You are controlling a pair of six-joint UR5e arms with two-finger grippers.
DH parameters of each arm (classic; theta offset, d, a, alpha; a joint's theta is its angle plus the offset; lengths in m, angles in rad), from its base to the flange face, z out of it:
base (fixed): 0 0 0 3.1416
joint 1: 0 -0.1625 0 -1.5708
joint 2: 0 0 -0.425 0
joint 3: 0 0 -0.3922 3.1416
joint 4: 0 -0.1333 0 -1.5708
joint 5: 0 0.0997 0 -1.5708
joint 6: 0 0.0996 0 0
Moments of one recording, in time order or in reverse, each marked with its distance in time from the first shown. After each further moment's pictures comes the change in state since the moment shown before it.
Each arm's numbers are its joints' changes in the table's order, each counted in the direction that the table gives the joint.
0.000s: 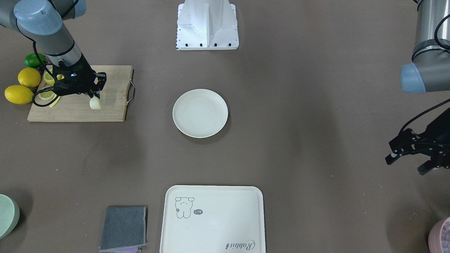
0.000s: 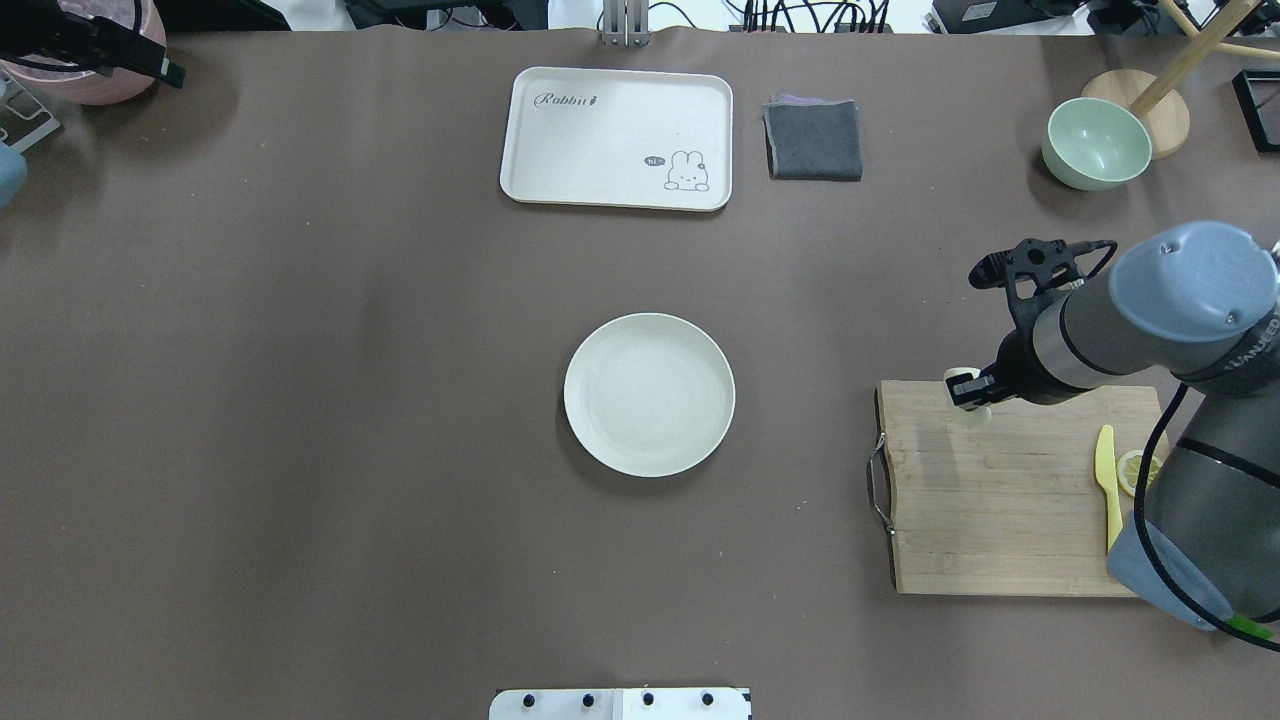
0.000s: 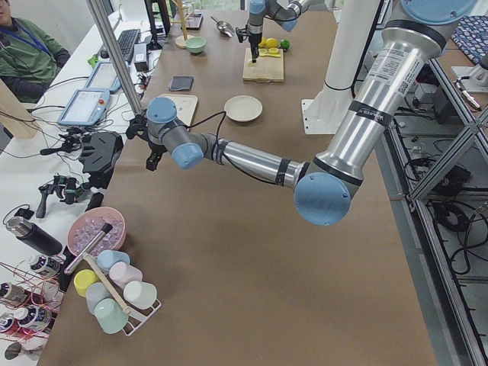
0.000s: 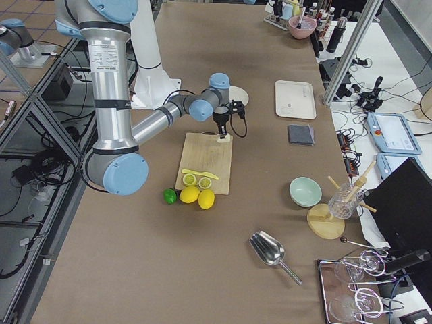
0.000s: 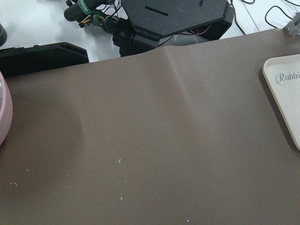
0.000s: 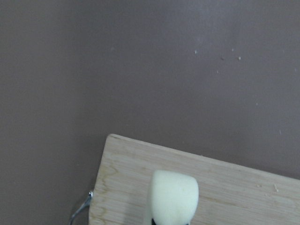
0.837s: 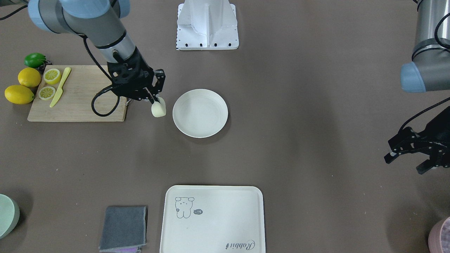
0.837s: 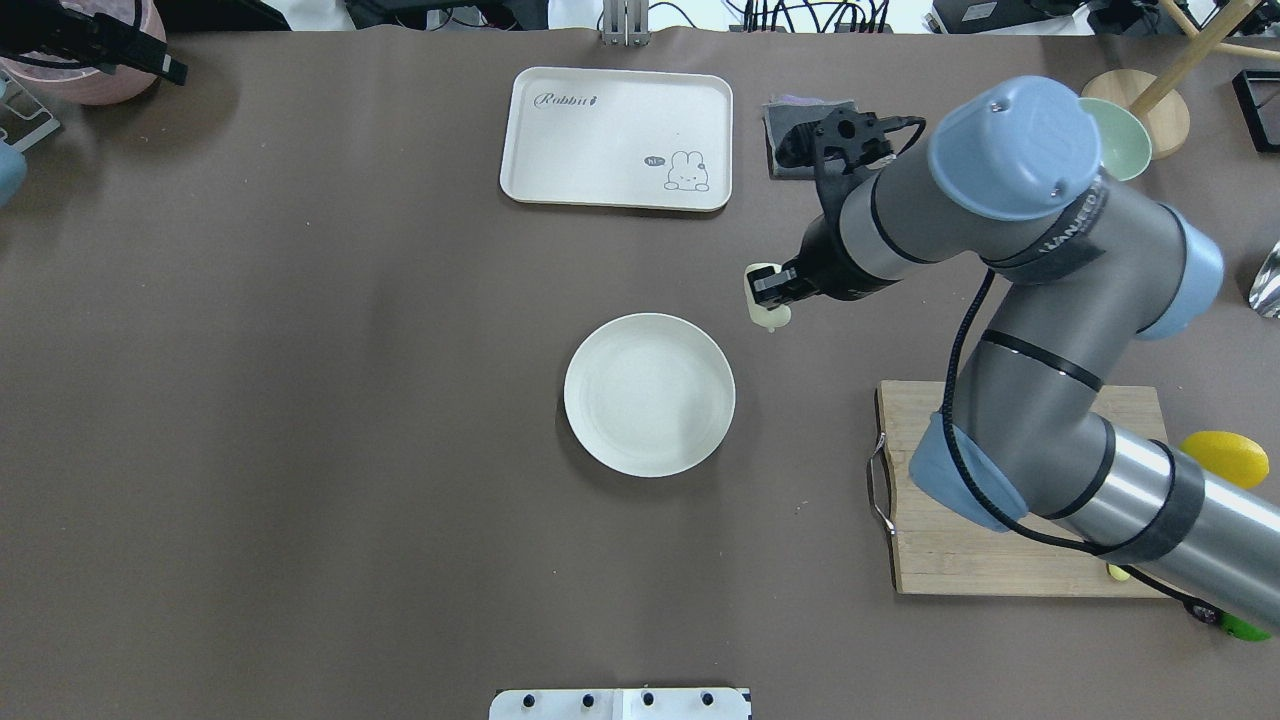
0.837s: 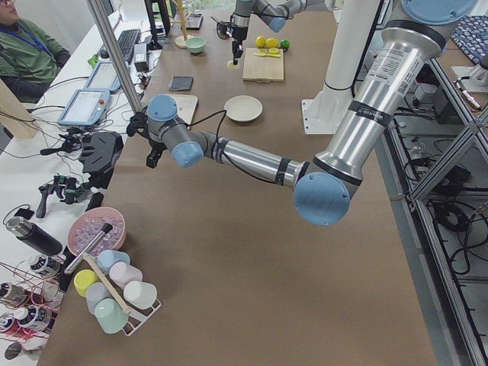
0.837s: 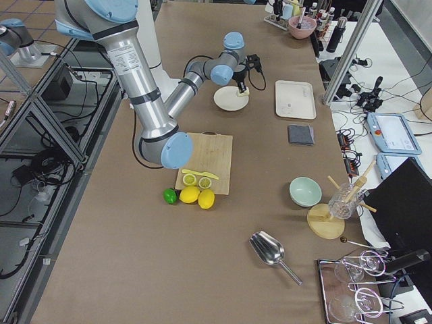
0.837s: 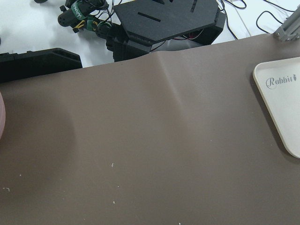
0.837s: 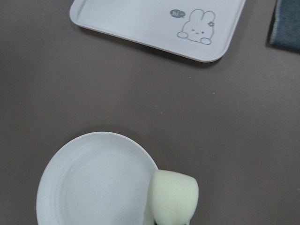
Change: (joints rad) left arm 0.002 0.001 -0.006 0.009 -0.008 -0.010; right arm 0.042 0.419 -0.145 -0.001 -0.014 0.024
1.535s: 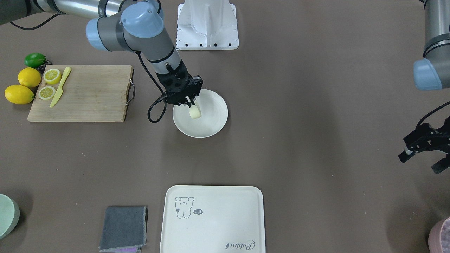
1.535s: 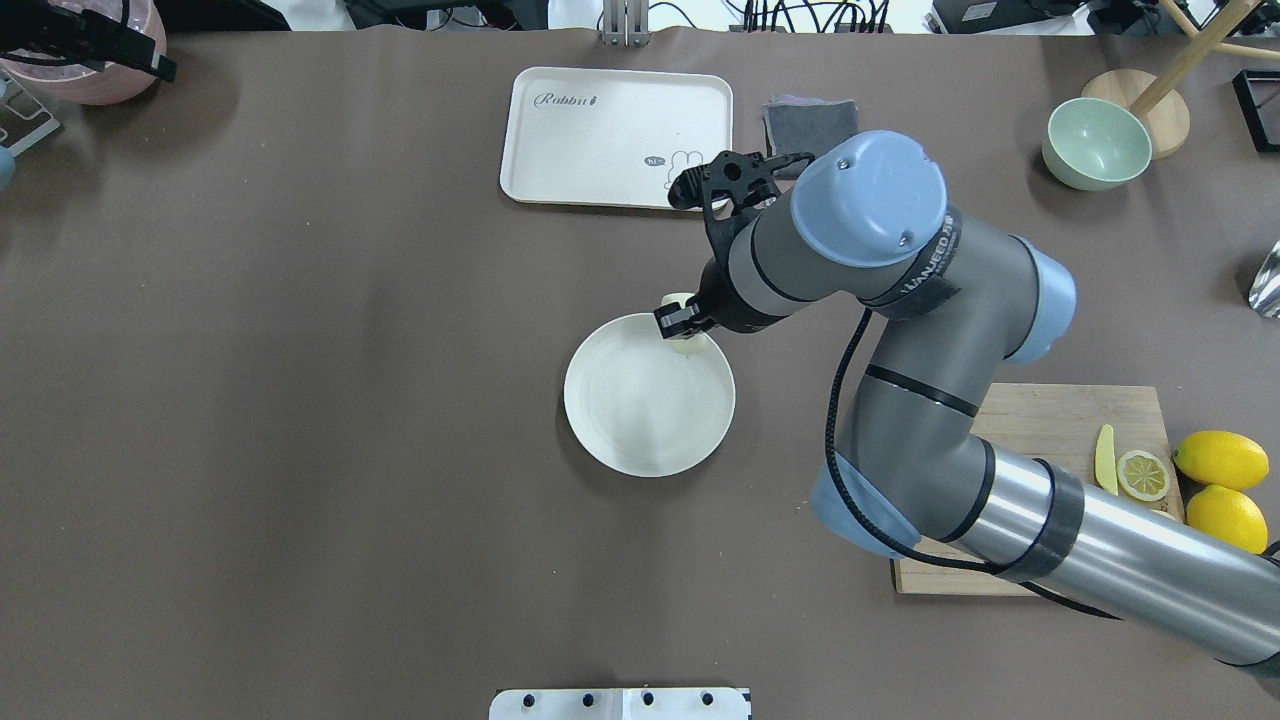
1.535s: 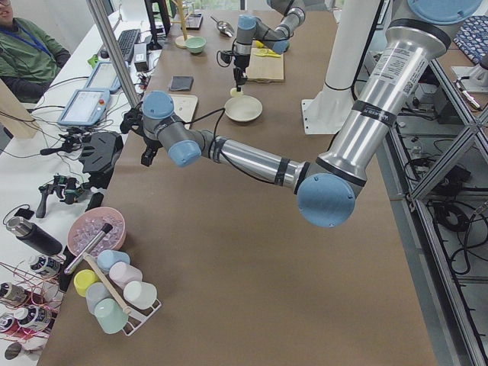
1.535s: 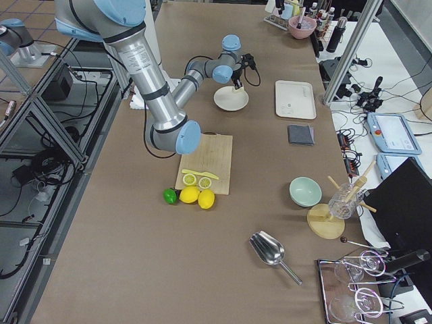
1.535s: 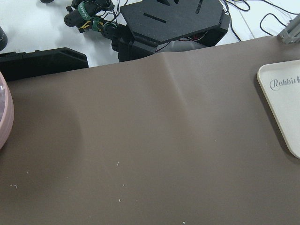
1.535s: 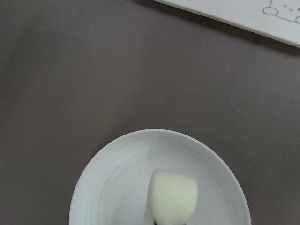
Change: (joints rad) left arm 0.060 -0.001 -0.014 0.003 -0.043 -0.004; right arm 0.115 0.121 -0.202 -0.109 -0.054 -0.006
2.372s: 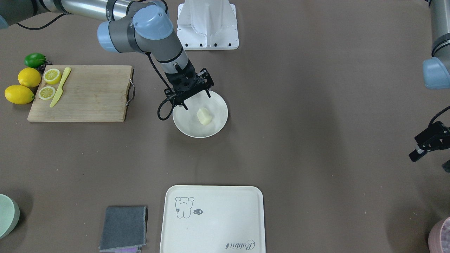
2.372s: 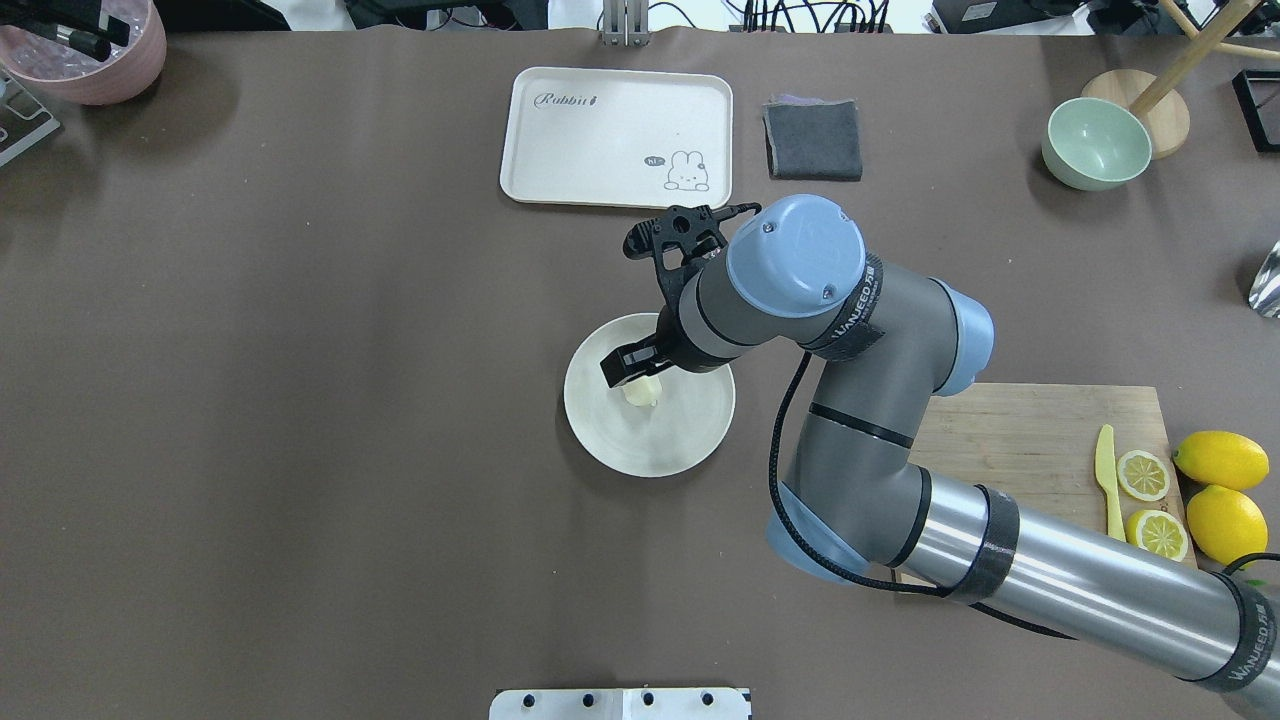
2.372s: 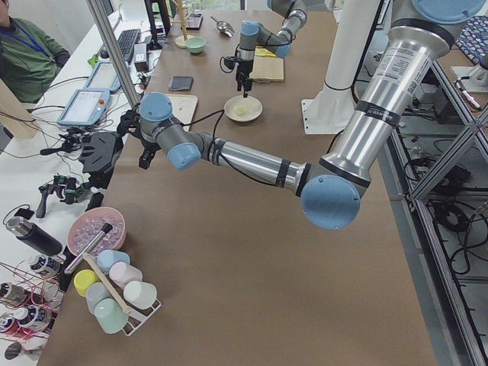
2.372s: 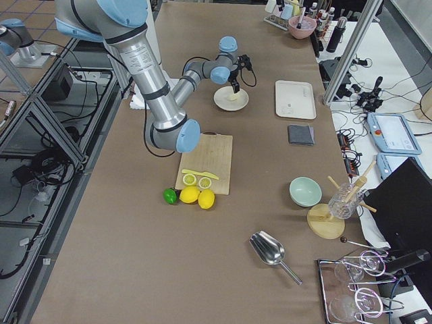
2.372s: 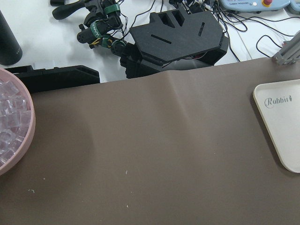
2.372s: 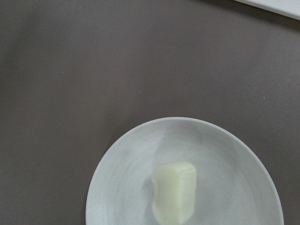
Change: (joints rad) left arm 0.018 0.011 0.003 -0.001 -0.007 -0.001; right arm 0.035 0.005 0.001 -0.014 -0.018 0.027
